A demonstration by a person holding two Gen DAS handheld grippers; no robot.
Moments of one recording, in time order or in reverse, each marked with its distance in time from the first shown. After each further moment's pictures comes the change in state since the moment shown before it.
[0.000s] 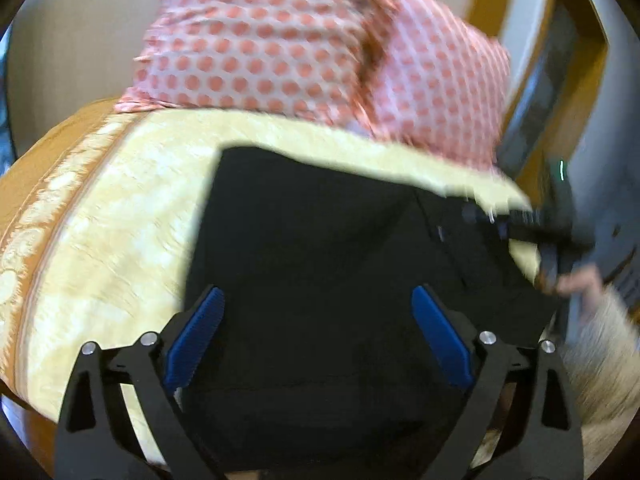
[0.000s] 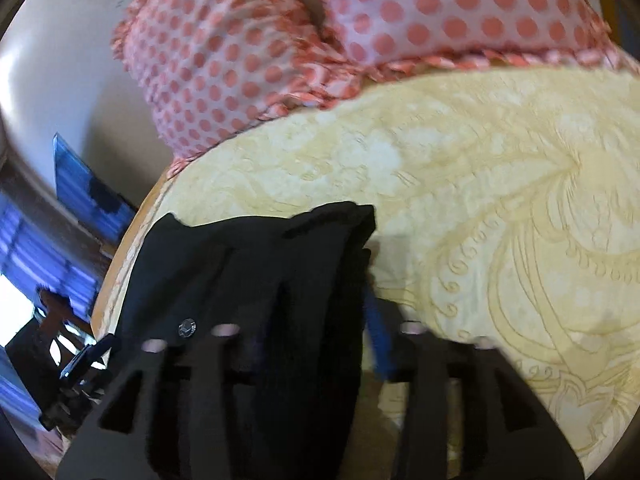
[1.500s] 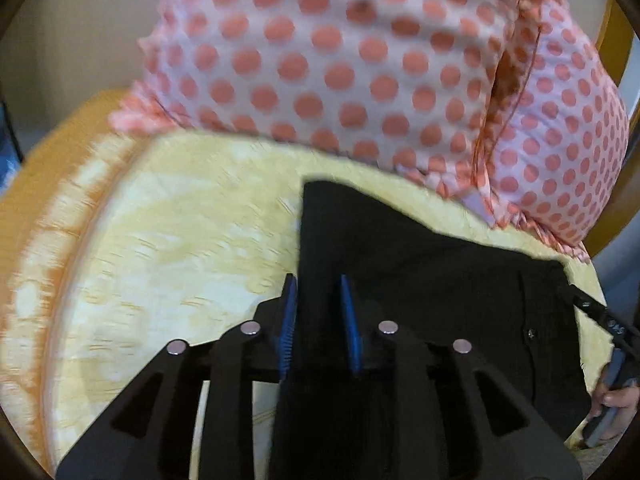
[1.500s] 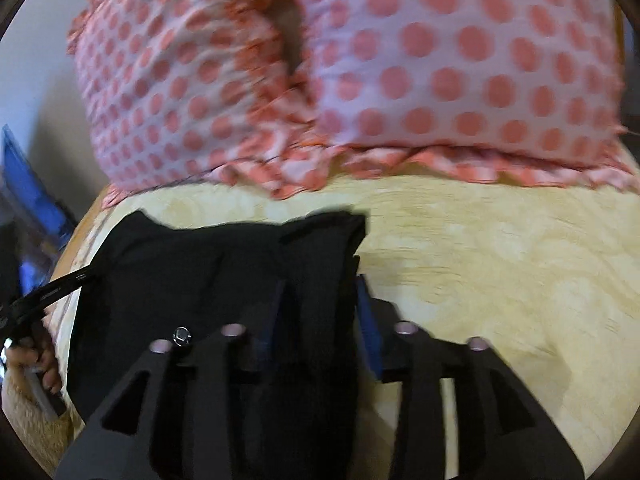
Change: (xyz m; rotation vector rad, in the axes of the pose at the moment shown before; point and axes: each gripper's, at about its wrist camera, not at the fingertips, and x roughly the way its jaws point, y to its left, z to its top) left arm 0.135 0.048 0.145 -0.098 0.078 0.204; right arm 0.008 0.030 0.105 -0.130 -0.106 -0.299
